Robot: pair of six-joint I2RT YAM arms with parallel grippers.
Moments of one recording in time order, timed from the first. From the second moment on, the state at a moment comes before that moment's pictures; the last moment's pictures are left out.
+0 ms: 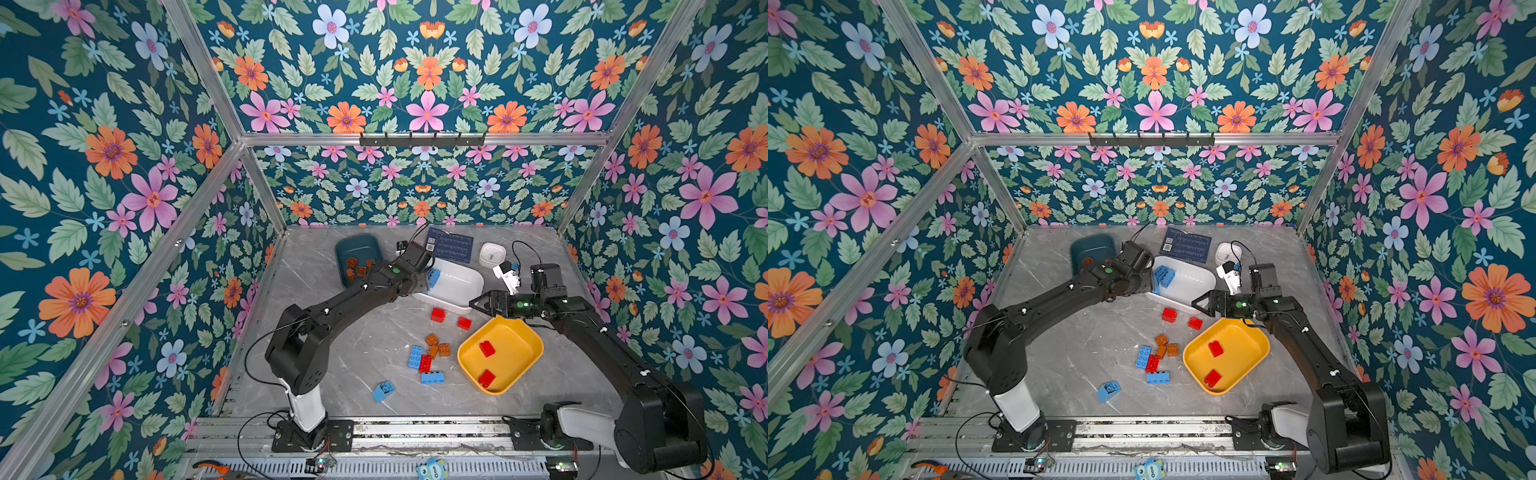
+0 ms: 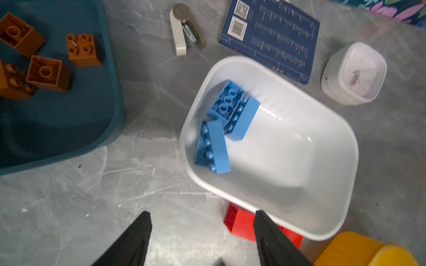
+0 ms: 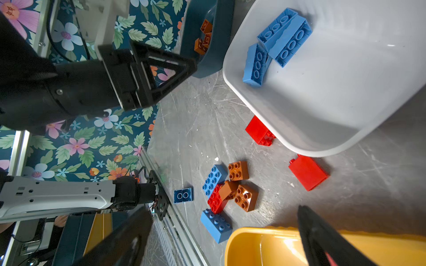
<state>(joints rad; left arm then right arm) -0.76 1.73 1.41 -0.67 -0.23 -0.68 0.12 1.23 0.84 -0.46 -0.86 0.26</state>
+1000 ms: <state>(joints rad) -1.08 1.31 0.76 -0.91 -0.04 -0.60 0.18 1.16 0.80 -0.50 -0.92 0.28</state>
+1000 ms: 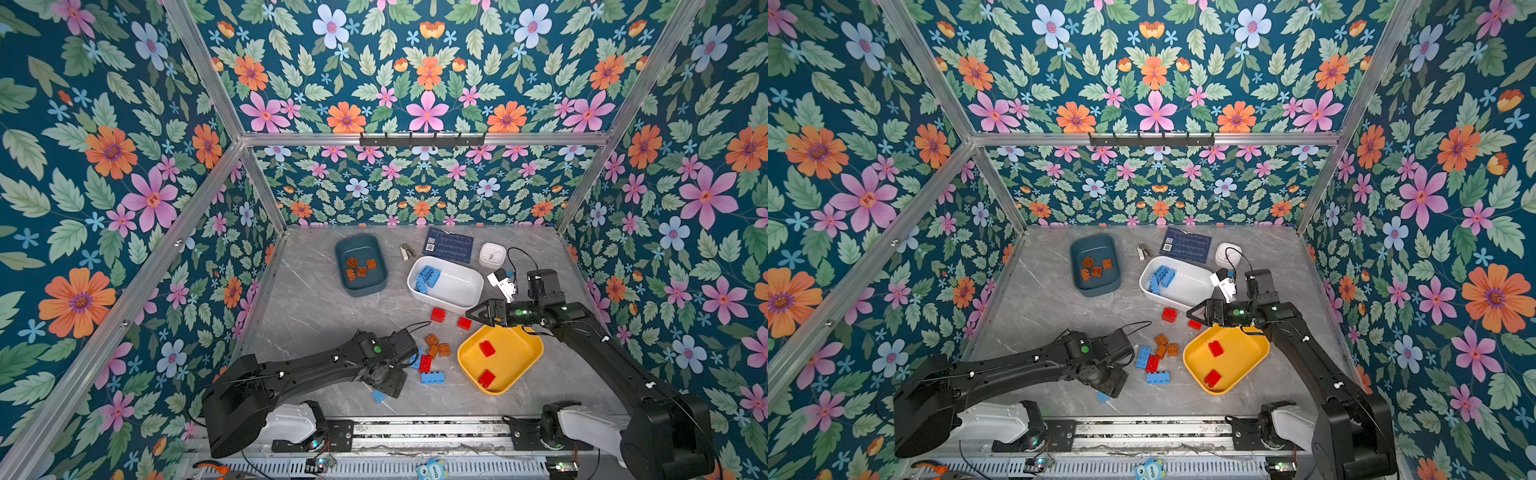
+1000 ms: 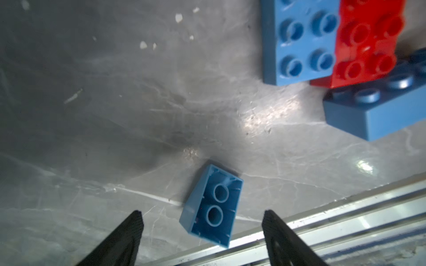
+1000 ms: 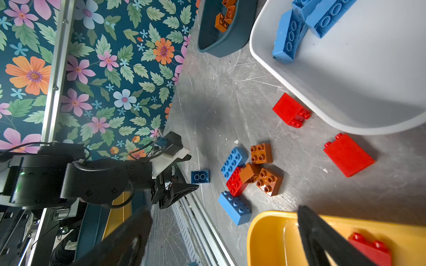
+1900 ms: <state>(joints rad) -1.10 1.38 0.72 -0.87 -0.04 -0.60 0.18 1.14 0.80 -0.55 -0.88 0.27</state>
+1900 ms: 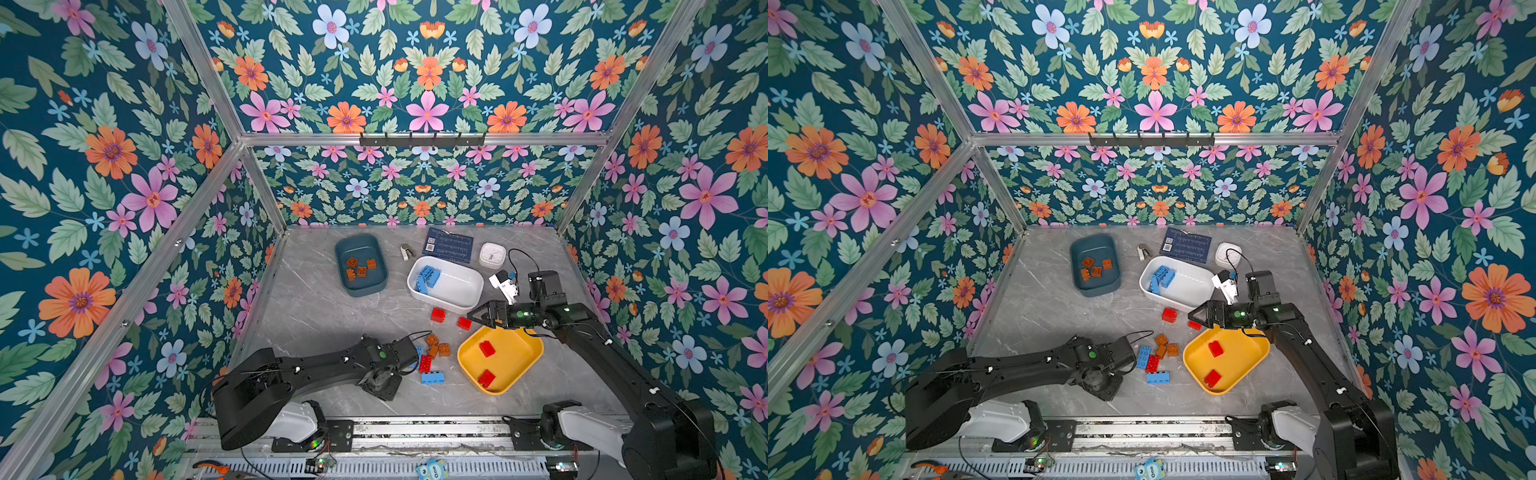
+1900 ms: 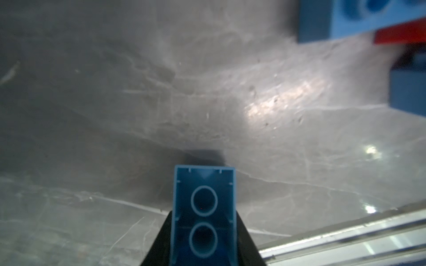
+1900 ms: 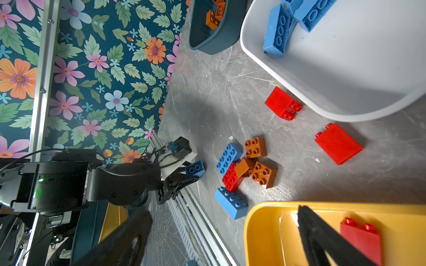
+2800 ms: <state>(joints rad) -0.75 1.92 1.61 -0.67 -0.02 -0.31 0.18 1.16 0.86 -0.53 -0.83 0.27</state>
